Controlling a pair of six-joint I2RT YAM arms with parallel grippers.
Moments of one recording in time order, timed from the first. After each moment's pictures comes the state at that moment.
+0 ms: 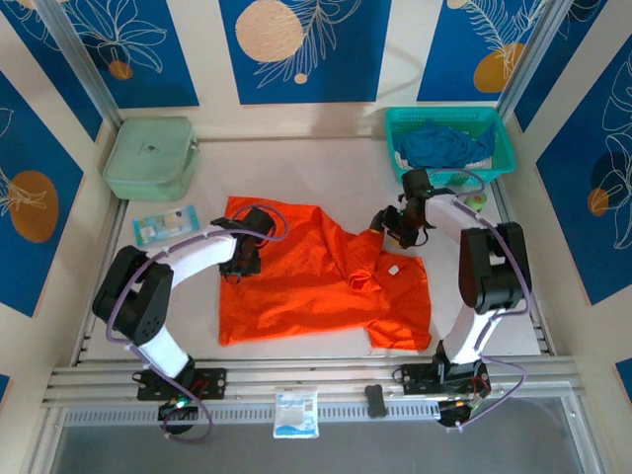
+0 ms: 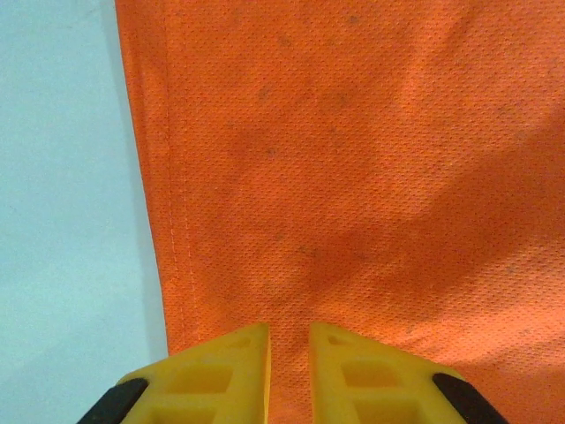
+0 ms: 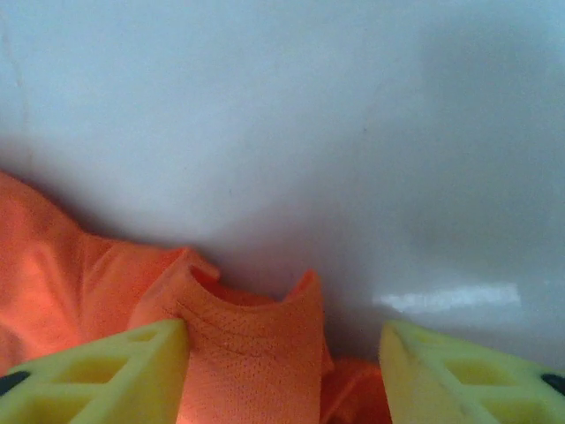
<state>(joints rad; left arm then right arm) -0.54 1.64 1.02 -0.82 -0.28 -0.55 0.16 1.80 1.18 -0.65 -0.33 0.61</state>
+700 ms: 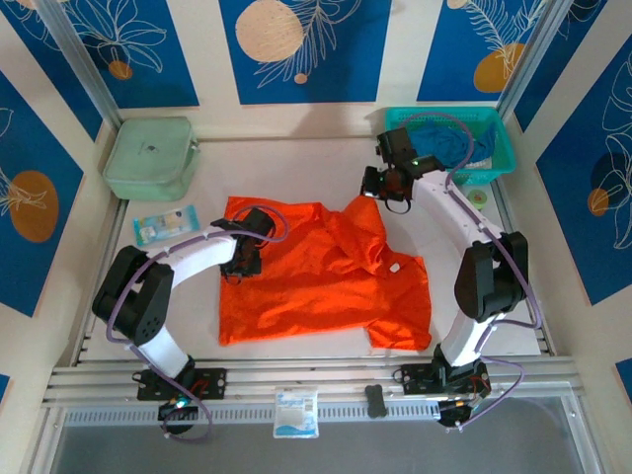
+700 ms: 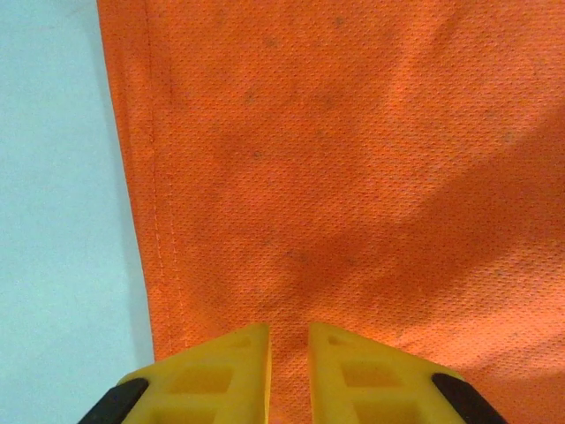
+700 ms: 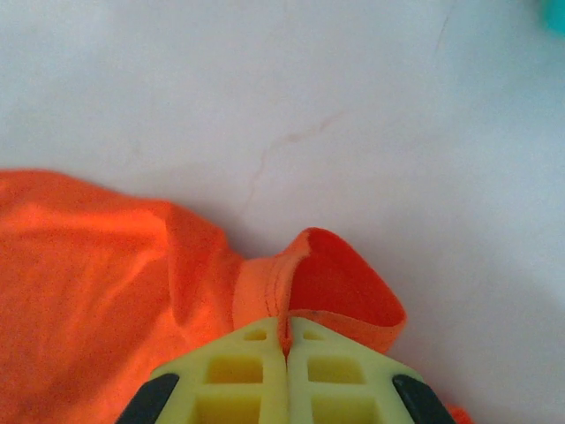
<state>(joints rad) -0.54 1.64 1.00 -0.80 -0.27 -0.55 0.32 1.73 1.56 -0.77 -0.03 0.44</state>
